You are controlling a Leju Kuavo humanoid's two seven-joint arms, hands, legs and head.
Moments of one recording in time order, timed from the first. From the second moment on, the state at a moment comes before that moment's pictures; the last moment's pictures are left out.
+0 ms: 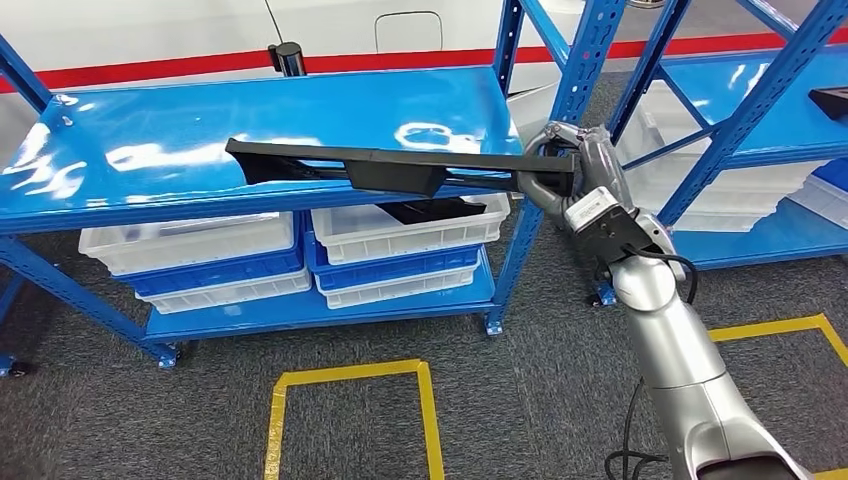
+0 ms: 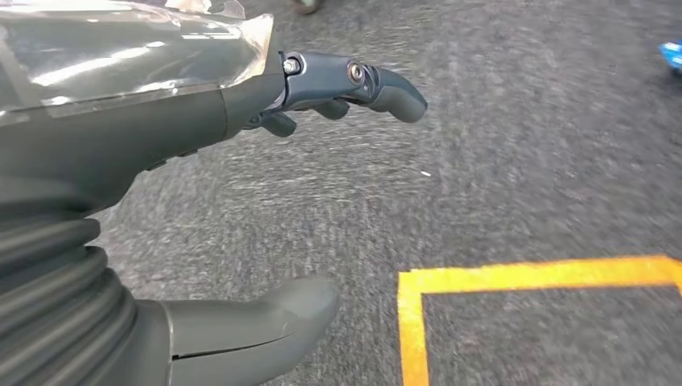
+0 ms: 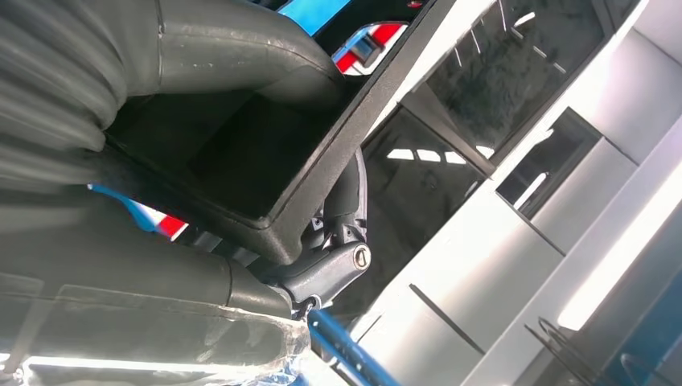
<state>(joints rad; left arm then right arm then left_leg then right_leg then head) -0.11 -0.09 0.92 -0.23 -0.78 0.61 -0.42 -0.57 -0.27 0.28 -1.46 0.27 0.03 -0.55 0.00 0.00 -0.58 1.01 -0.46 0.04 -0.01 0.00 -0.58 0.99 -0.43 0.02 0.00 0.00</state>
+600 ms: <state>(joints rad) -0.11 -0.09 0.93 -0.23 -0.77 0.61 -0.43 -0.58 -0.25 0.30 -1.43 0.28 0.02 -0.55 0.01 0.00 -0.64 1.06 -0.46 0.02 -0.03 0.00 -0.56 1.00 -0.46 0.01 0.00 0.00</state>
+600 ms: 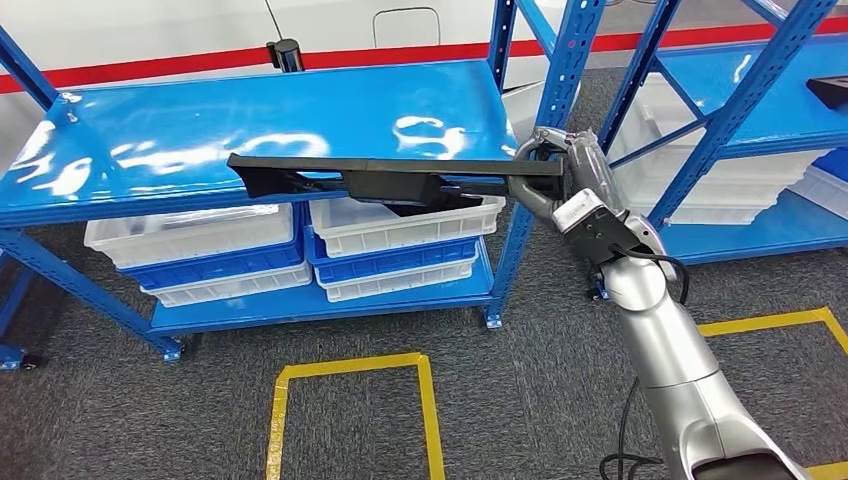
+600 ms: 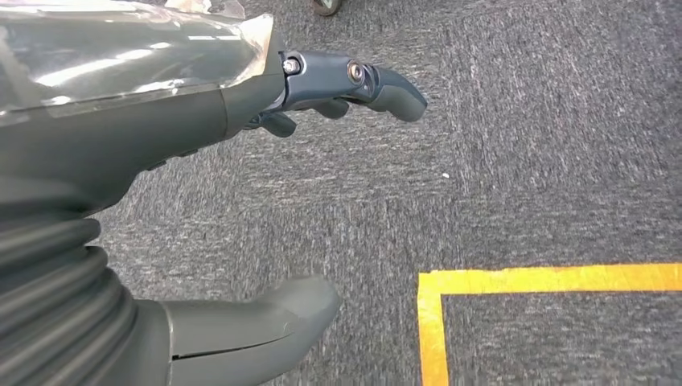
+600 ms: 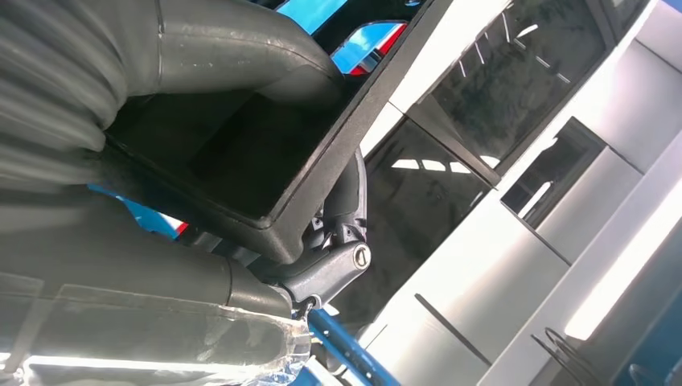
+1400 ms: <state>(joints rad) -0.11 -0.09 0.93 -0.23 -0.78 0.61 -0.44 -0.54 -0.26 0.29 -1.43 0.28 0.02 -0.55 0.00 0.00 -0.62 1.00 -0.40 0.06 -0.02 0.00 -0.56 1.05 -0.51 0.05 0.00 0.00</state>
